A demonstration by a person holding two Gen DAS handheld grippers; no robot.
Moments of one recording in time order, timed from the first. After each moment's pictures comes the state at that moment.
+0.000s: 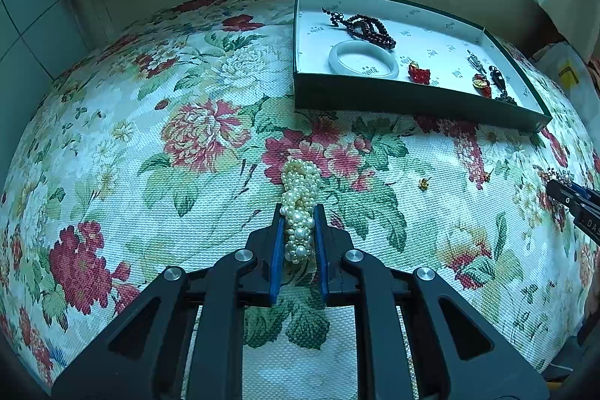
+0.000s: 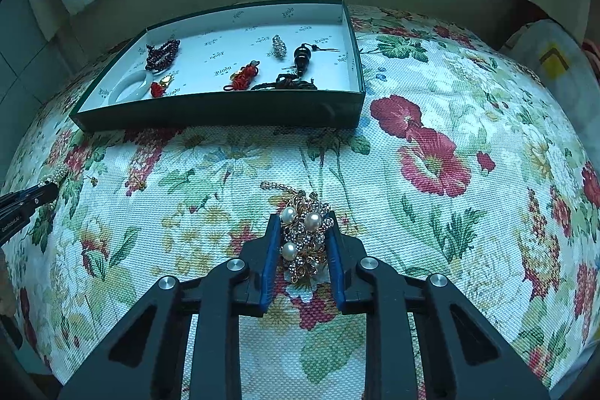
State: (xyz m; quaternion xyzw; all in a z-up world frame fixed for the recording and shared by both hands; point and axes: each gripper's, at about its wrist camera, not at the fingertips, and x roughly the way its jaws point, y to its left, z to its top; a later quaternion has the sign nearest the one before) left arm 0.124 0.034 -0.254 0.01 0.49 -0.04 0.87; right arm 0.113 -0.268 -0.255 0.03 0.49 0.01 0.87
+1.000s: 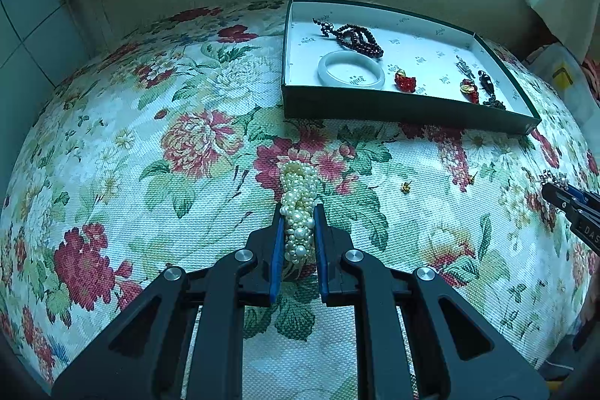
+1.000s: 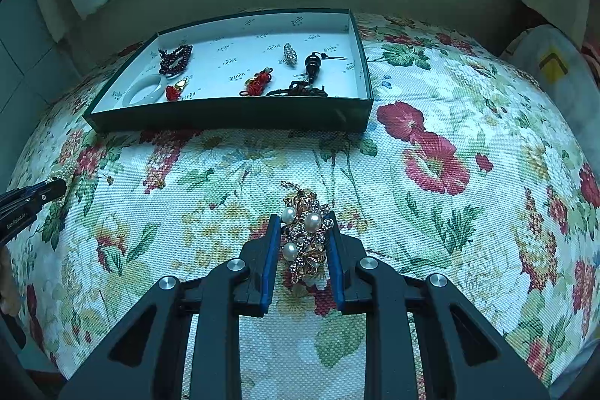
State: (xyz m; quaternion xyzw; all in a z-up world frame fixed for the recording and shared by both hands) left arm 0.116 0.026 -0.240 0.01 0.48 -0.04 0.88; right arm 0.102 -0.263 -0.243 0.03 0.48 0.01 0.88
